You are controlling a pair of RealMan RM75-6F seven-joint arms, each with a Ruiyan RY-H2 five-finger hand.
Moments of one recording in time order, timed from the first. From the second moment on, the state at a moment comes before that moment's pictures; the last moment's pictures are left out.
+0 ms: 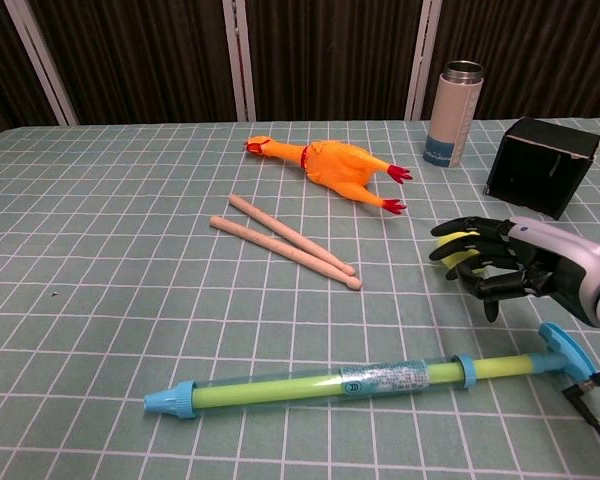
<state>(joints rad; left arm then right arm) -0.23 -1.36 -0.04 -1.36 1.54 1.41 0.30 0.39 -1.62 0.22 -1.59 -1.15 0.97 0.31</state>
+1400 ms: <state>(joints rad) -0.26 -1.41 -0.06 -1.33 1.45 1.33 0.38 0.47 -1.57 0.28 -1.33 -1.22 0.86 0.54</state>
